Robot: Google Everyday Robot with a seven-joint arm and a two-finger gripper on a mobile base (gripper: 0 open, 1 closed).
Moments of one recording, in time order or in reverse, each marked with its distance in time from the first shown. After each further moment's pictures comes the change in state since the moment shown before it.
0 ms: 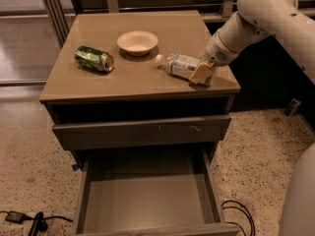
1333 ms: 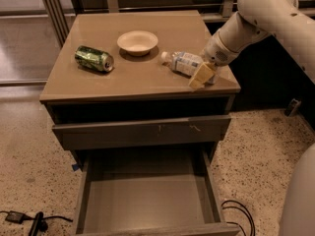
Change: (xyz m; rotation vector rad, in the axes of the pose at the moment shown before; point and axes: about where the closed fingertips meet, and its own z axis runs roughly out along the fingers) arm 0.000 0.000 0.000 0.000 0.000 0.000
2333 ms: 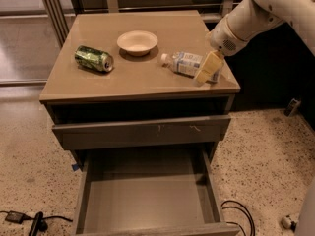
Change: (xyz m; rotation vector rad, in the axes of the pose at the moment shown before) arm -0.016 -0.001 -0.043 0.056 -0.038 -0.066
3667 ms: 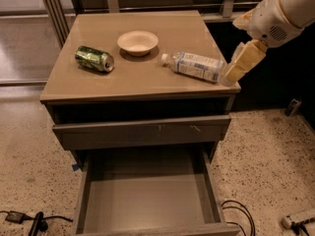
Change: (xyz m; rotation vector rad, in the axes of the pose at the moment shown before) arm 0.004 0.059 -0.119 0.064 -0.019 -0.010
